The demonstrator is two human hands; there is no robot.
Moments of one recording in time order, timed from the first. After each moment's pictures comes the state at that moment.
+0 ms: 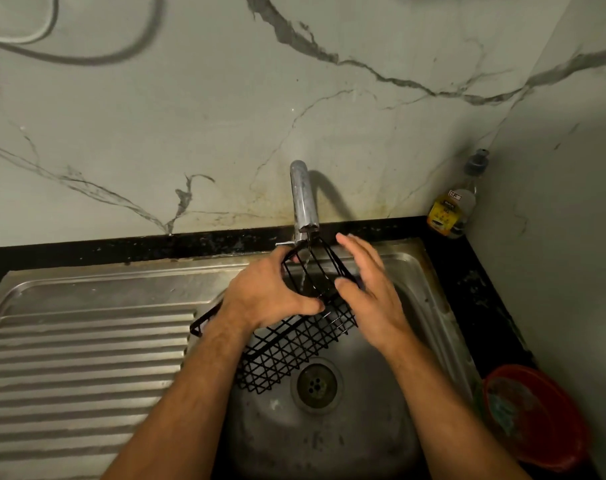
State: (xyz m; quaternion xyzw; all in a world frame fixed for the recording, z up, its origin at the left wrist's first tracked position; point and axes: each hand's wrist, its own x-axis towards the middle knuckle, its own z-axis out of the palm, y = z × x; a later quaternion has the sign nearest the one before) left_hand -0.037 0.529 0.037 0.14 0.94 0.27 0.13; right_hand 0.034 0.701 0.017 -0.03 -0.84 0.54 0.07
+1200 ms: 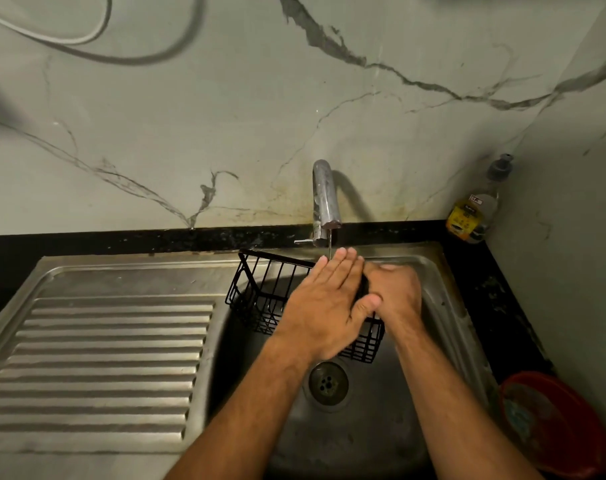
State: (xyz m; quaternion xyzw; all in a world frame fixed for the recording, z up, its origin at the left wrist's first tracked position) left_hand 0.011 0.566 0.024 0.34 0.93 0.08 0.09; right_hand 0.011 0.695 0.012 -0.34 -0.76 0.55 0.09
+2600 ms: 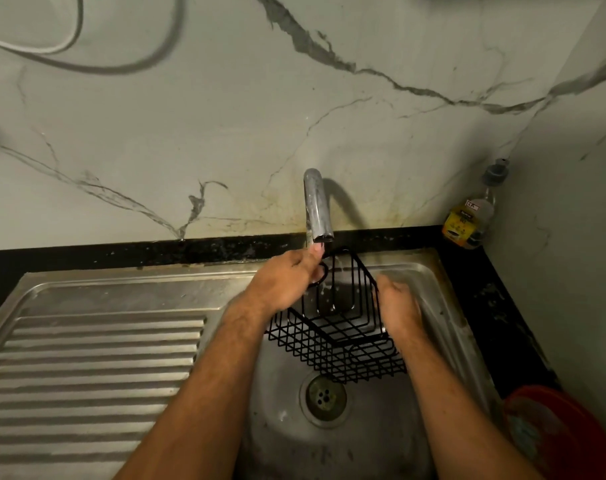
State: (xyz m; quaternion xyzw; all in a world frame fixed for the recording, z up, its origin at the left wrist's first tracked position) left_hand -0.053 0.544 0.050 0.10 0.89 0.40 0.21; right_hand 0.002 0.721 -0.025 -0.32 -0.78 0.54 0.02
